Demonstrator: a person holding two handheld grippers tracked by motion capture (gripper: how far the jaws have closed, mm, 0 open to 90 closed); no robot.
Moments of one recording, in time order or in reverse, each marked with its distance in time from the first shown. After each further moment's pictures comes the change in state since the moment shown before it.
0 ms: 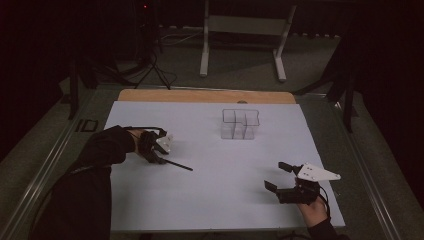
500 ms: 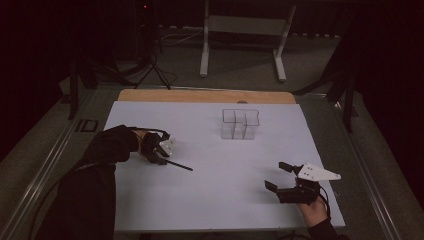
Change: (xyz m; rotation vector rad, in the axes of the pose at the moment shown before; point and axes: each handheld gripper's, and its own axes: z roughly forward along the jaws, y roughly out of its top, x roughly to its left) left arm 0.005 0.002 0.016 0.046 -0.031 0.066; right arm -0.001 -0.001 0.000 0.000 -0.002 0.007
